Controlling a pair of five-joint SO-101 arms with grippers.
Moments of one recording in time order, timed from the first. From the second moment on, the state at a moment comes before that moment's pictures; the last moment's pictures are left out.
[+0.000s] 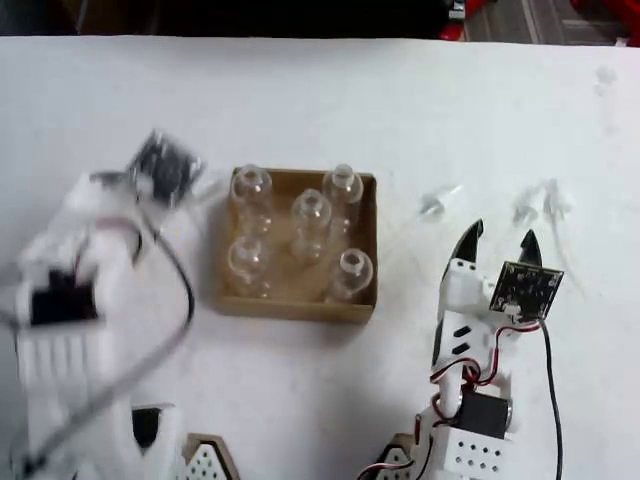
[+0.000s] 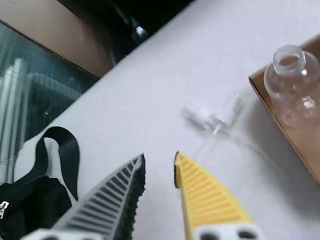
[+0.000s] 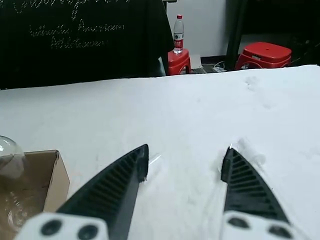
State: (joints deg) left arm -13.1 -50.1 40.3 56.3 -40.7; right arm 9.4 -102.8 94.9 25.6 1.8
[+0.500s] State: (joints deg) left arm -12.8 26.8 -30.7 79.4 -16.0; right arm 8.7 -102.8 95.1 25.6 1.8
